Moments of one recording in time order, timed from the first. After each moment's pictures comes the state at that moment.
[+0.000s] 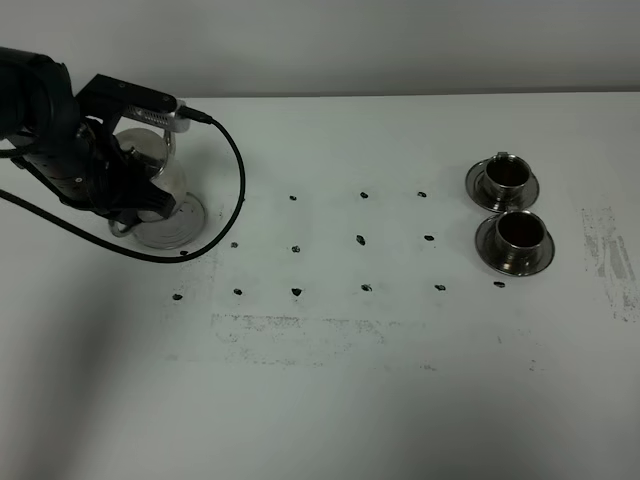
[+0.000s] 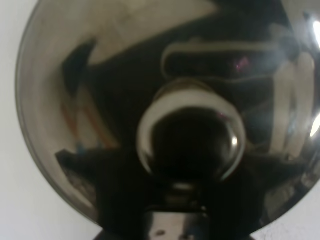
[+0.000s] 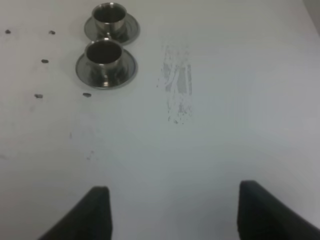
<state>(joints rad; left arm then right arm) -0.20 1.90 -1.33 0.09 0.70 0.15 -0.02 0.06 -0.52 0.03 1.11 -0.10</state>
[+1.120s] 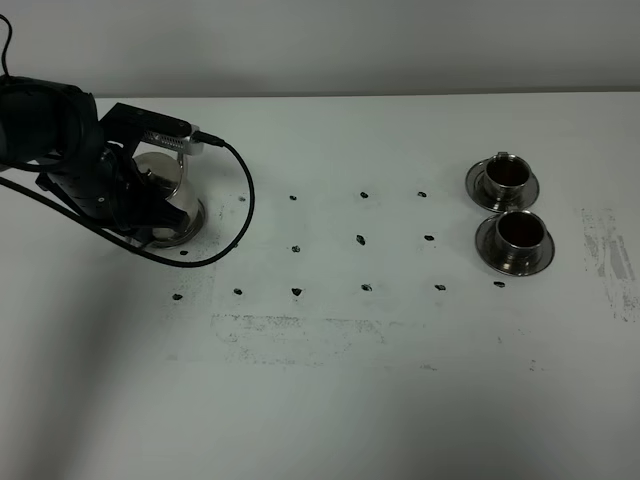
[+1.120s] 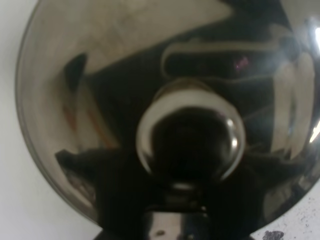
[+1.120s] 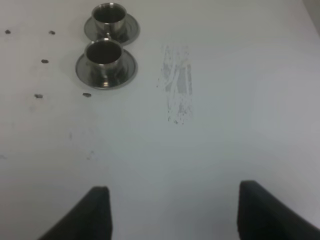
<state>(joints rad) -0.20 2.00 -1.33 0.07 0.63 0.15 -0.02 0.06 -0.52 0.03 1.11 -0.10</state>
